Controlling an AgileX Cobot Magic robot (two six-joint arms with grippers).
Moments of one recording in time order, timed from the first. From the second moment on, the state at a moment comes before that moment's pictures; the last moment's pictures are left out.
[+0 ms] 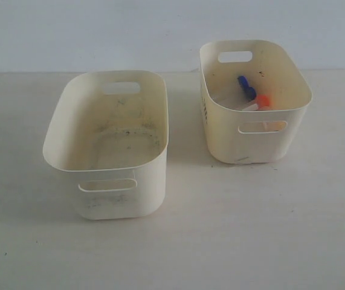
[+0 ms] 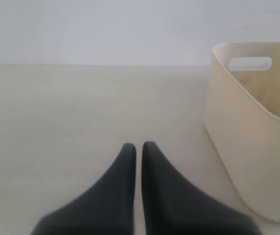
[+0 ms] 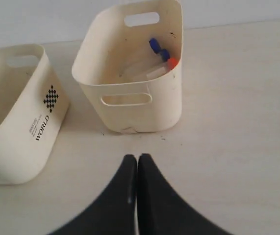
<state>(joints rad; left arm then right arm) 0.00 0.00 0.00 -0.05 0.30 0.02 0.18 0.38 -0.51 0.20 0.69 0.04</state>
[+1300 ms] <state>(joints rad) 0.00 0.00 0.00 -0.05 0.30 0.02 0.33 1.57 -1.31 0.32 0.63 0.15</state>
